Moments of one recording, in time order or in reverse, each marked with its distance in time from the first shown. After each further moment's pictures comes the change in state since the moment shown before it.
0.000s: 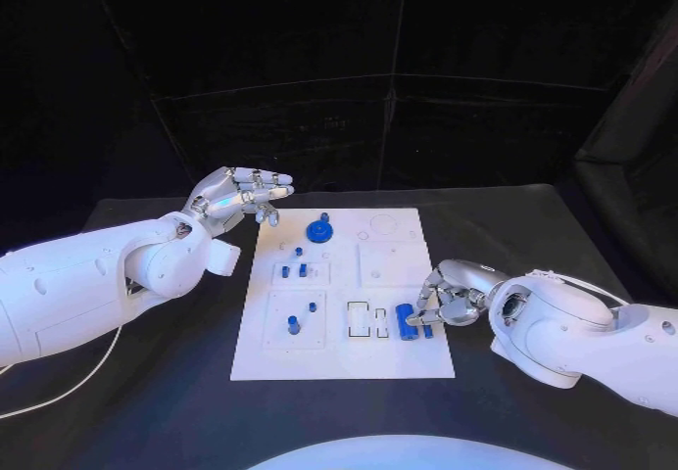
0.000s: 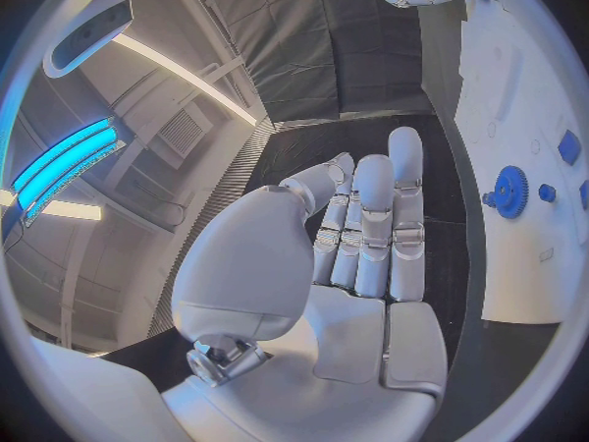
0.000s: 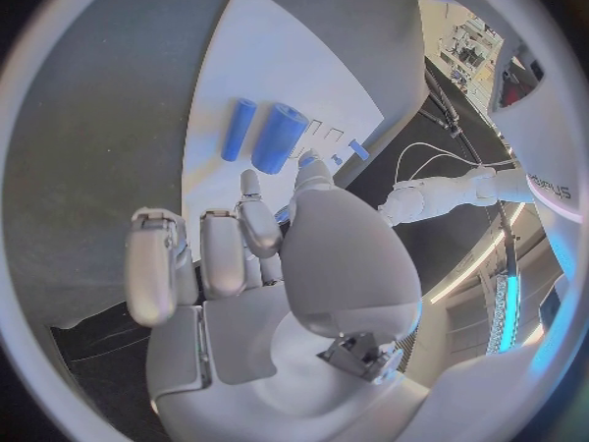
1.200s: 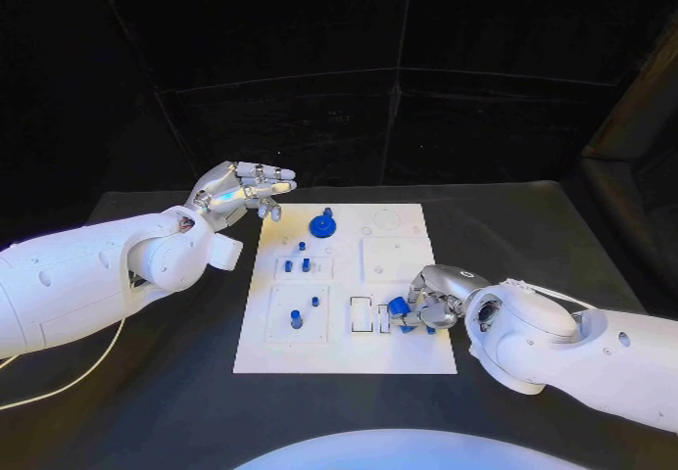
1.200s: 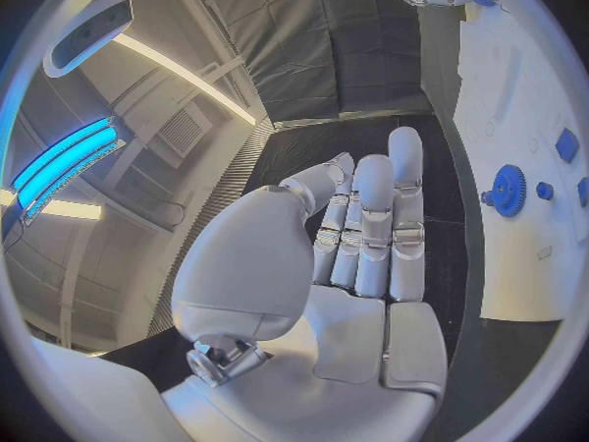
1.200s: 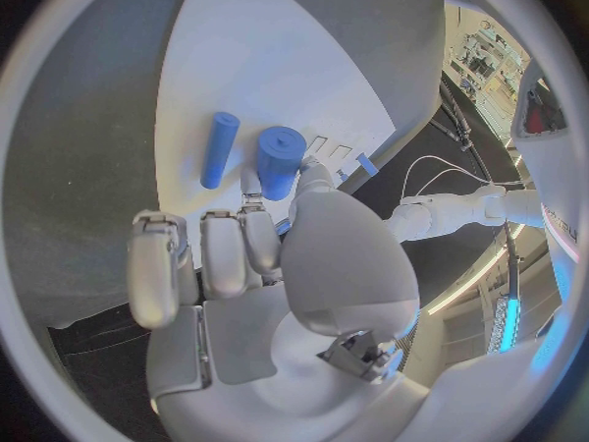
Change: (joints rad) left arm 0.000 -0.004 -0.002 0.000 0.000 0.003 0.000; left_hand 0.000 0.000 0.000 0.000 0.000 0.000 0.000 0.000 0.000 0.000 0.000 0.000 0.000 0.000 0.000 0.000 0.000 0.000 0.000 0.000 0.000 0.000; right arm -0.057 0.104 0.003 -0.043 -0.096 -0.055 -0.088; right_hand 0.030 0.079 0.007 -0.007 0.152 0.032 -0.026 0.091 0.034 0.029 -0.015 0.069 0.120 0.002 -0.016 0.000 -0.002 0.000 0.003 -0.011 0.032 0.000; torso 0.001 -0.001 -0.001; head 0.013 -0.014
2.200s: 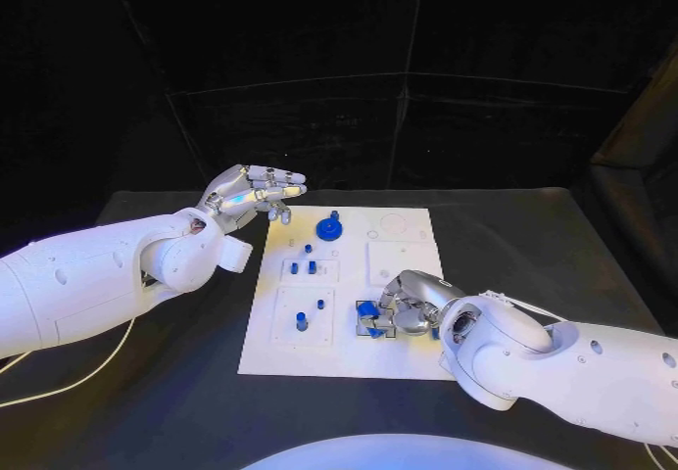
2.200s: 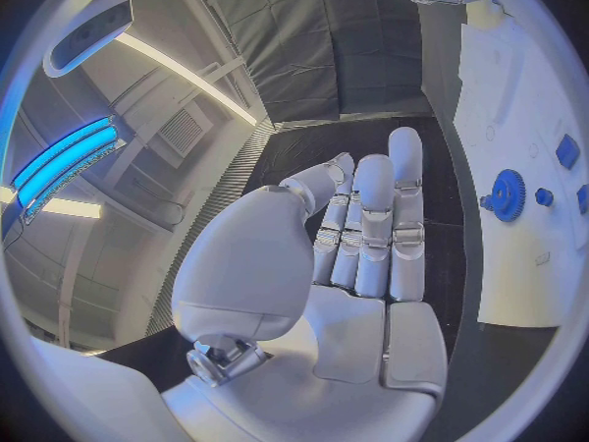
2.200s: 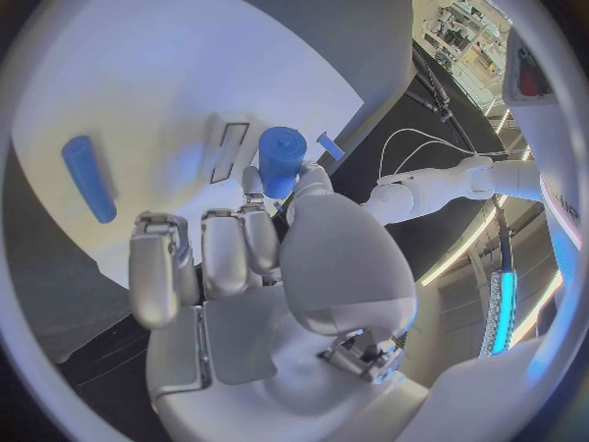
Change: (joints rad) left arm 0.000 0.009 -0.001 -0.001 0.000 0.005 -0.001; left_hand 0.000 0.000 0.000 0.000 0.000 0.000 0.000 0.000 0.000 -0.004 0.004 0.000 0.000 0.000 0.000 0.000 0.000 0.000 -0.003 0.003 0.000 -0.001; right arm -0.003 0.116 -0.001 0.006 0.096 -0.099 0.006; right_hand -0.015 0.041 -0.021 0.001 -0.016 0.024 0.002 0.026 0.037 0.001 -0.013 -0.019 -0.002 -0.004 -0.011 -0.006 -0.024 0.000 -0.004 -0.011 0.005 0.000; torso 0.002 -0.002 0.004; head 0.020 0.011
